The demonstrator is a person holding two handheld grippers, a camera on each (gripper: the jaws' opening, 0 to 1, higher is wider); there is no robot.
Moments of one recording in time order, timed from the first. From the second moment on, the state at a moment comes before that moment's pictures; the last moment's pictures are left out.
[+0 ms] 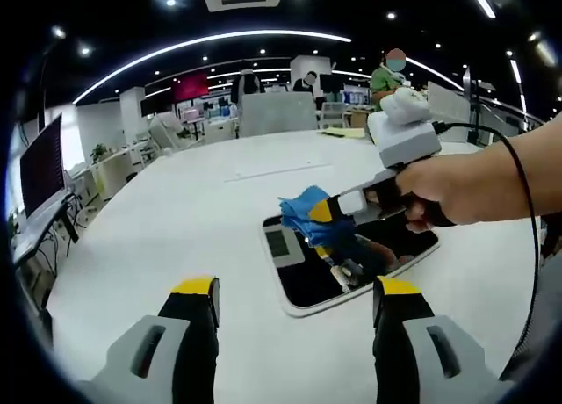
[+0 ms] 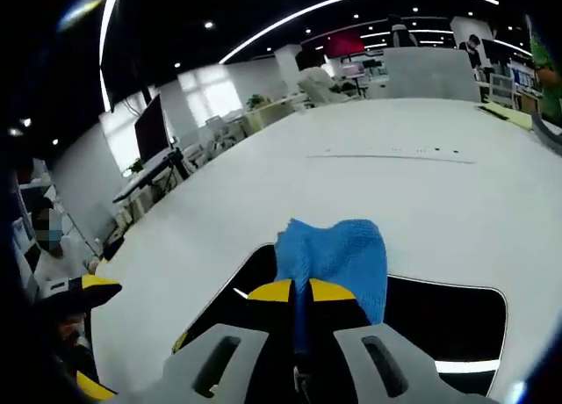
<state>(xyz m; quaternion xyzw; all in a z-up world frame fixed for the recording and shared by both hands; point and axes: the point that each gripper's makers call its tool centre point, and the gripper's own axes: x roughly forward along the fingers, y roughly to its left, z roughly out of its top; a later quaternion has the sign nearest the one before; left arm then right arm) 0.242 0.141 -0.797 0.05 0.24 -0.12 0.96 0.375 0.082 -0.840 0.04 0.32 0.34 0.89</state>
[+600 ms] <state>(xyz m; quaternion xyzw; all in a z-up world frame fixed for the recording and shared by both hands) 0.242 0.140 -0.797 0.04 0.24 -0.12 0.96 0.377 0.094 -0.839 0.04 0.32 0.35 0.88</state>
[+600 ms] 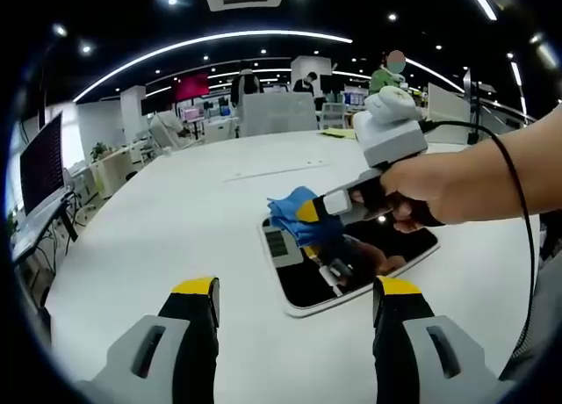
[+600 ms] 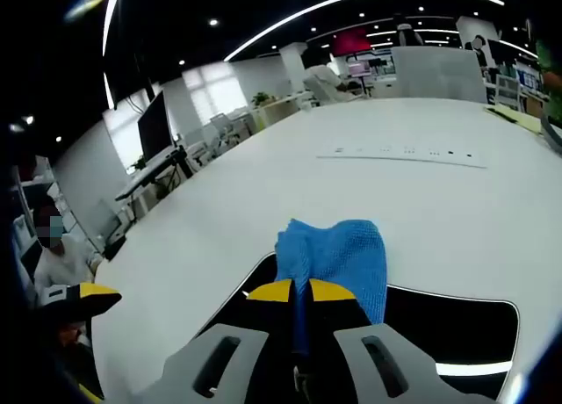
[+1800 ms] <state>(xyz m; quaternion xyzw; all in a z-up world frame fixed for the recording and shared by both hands) 0.242 0.145 -0.797 0.04 0.24 -0.11 0.96 0.372 0.113 -0.839 0.04 0.32 0.38 0.87</state>
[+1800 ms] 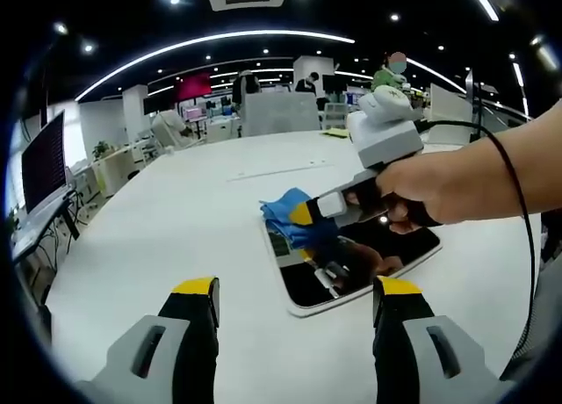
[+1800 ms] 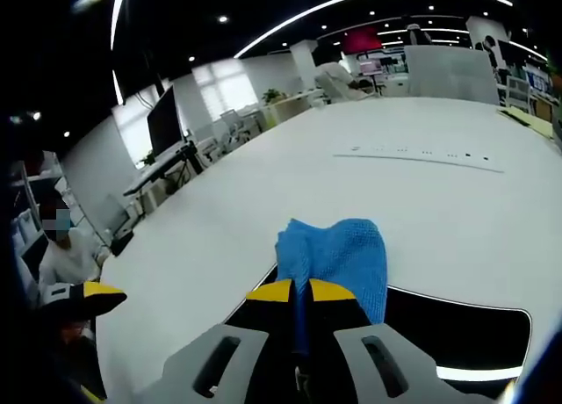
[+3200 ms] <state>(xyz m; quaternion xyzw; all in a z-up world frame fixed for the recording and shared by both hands) 0.242 0.146 -0.795 0.04 0.24 -0.11 0.96 0.347 0.113 -0.839 0.04 0.32 0.39 0.86</state>
